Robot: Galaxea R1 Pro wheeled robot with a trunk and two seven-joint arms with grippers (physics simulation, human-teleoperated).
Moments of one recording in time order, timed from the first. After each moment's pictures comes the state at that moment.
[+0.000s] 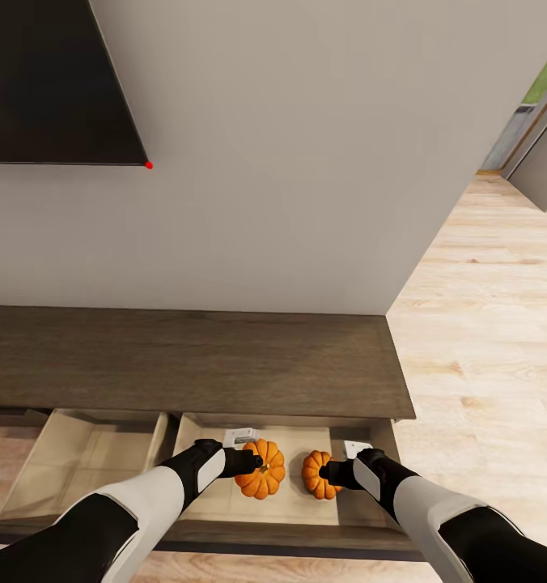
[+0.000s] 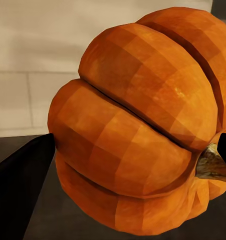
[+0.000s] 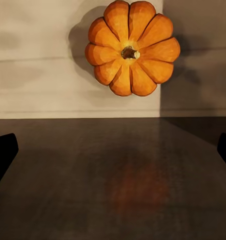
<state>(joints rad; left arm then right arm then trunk) -0.89 -0.17 -0.43 -0.06 0.54 0.33 -0.06 -0.85 0.06 0.31 -0.06 -0.44 0.36 0.02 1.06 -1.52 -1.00</state>
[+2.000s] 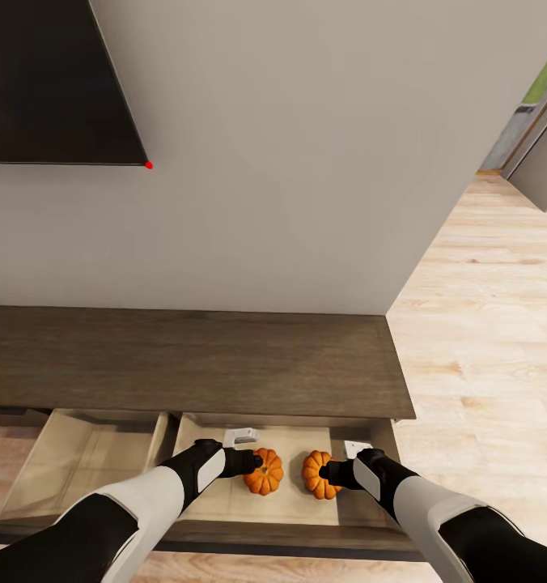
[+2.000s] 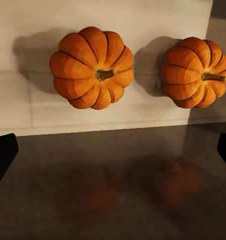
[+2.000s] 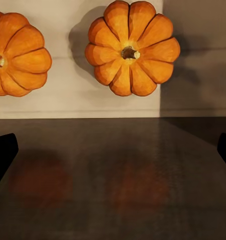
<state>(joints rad) -0.89 -0.17 -0.43 -0.06 0.54 0.33 -0.06 -0.85 0.06 0.31 -0.06 -0.44 0.36 0.02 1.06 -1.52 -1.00</state>
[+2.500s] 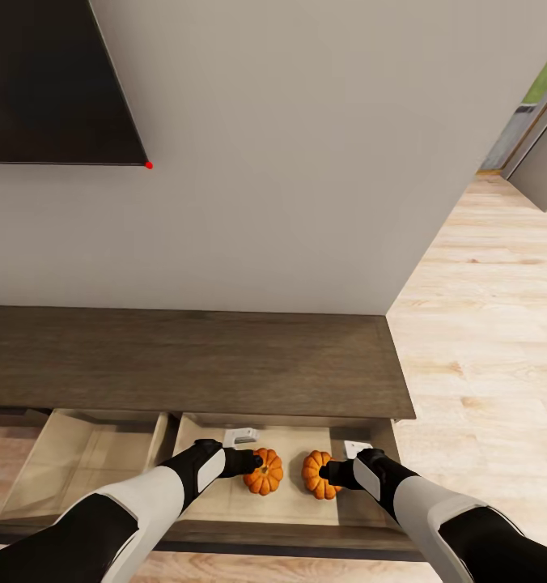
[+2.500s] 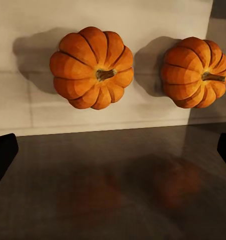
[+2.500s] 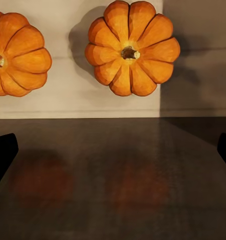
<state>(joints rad) -0.89 -0.17 -0.43 -0.06 0.54 0.33 -0.05 -0.85 0.06 0.31 -0.06 -0.44 0.36 0.02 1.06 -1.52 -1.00</state>
